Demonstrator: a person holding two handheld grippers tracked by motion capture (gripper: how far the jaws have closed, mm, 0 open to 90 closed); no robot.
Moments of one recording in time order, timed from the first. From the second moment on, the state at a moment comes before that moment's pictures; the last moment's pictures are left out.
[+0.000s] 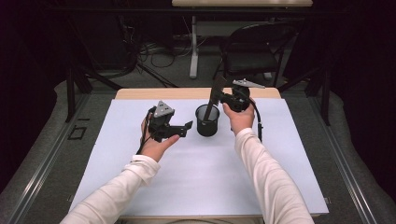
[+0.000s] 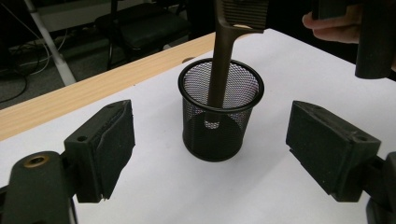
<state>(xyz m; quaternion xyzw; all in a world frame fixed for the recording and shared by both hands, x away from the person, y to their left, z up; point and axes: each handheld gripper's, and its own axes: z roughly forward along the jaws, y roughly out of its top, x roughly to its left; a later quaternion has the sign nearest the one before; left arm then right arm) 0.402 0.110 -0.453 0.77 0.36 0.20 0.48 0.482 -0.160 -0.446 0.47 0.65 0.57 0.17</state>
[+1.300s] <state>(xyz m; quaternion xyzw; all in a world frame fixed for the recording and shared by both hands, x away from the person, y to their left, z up) 0.403 0.112 -0.453 0.77 0.37 0.20 0.48 0.485 -0.156 -0.472 0.48 0.66 0.56 0.14</state>
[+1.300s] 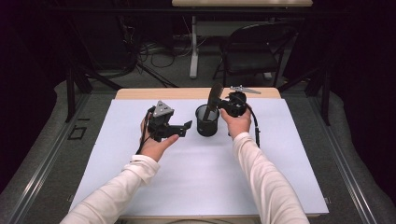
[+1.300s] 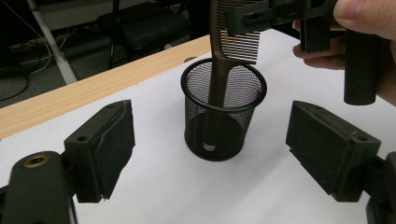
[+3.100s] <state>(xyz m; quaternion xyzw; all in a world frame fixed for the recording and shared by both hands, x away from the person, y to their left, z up) 0.403 0.111 -0.454 0.77 0.37 0.20 0.48 0.493 -0.181 -0.482 0.53 0.62 0.57 0.11</state>
